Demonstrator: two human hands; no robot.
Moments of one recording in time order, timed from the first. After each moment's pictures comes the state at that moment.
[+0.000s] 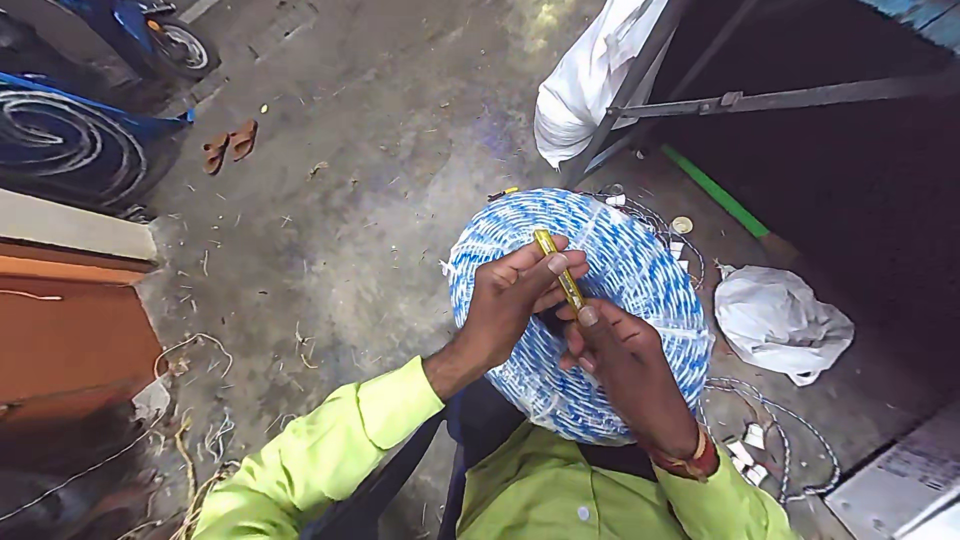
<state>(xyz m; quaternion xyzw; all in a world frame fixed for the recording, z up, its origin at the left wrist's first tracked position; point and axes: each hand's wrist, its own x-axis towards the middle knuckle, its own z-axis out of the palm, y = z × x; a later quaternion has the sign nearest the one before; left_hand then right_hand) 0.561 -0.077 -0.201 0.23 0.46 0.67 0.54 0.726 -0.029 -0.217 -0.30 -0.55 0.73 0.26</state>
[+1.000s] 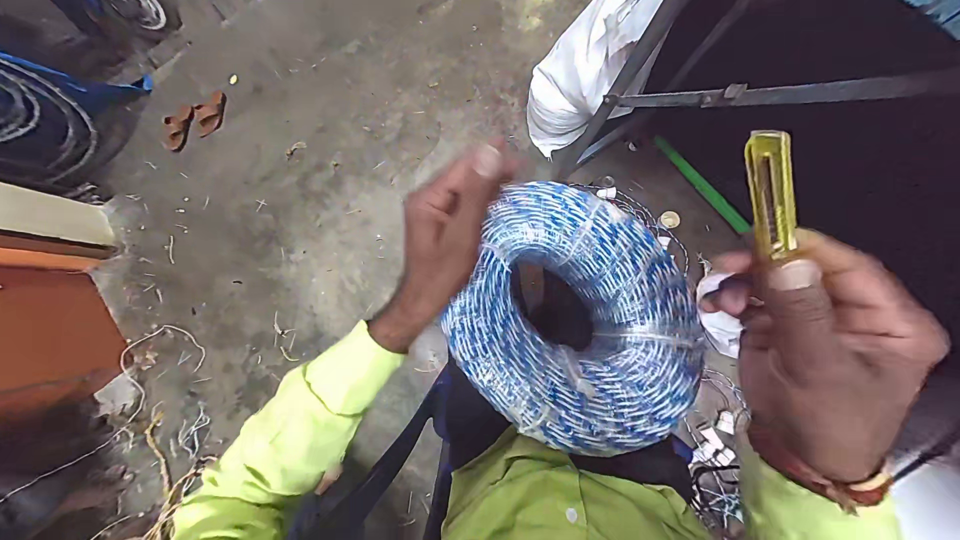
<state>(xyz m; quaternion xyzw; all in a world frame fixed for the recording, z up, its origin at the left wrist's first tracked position) 0.496 -0.053 -0.189 0.43 0.57 0.64 0.27 0.773 0.042 -0.175 -0.29 -0.69 0.52 0.41</state>
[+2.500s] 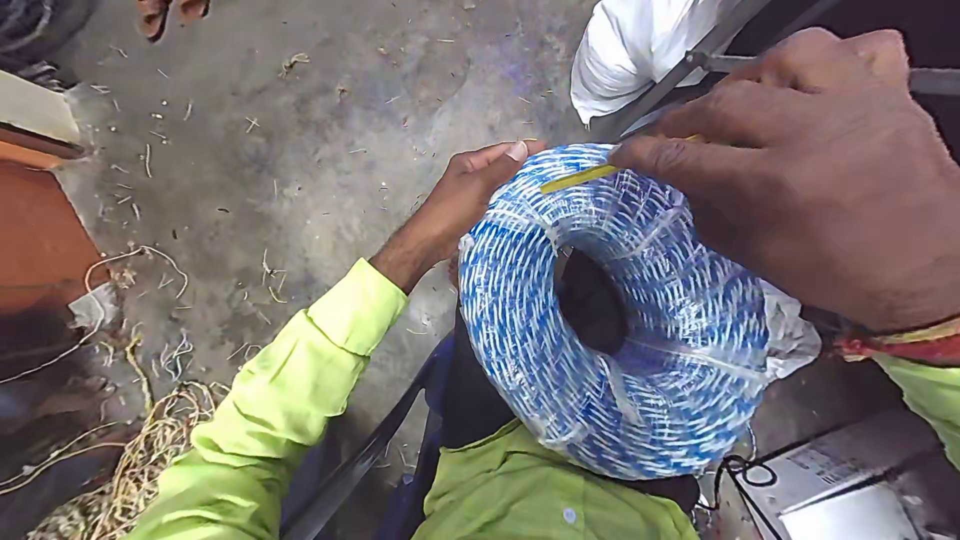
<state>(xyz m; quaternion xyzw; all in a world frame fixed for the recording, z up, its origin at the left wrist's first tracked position) 0.451 -0.050 -0.249 0.24 0.59 0.58 0.51 0.646 0.115 -0.147 0.04 -0.99 0.06 0.09</state>
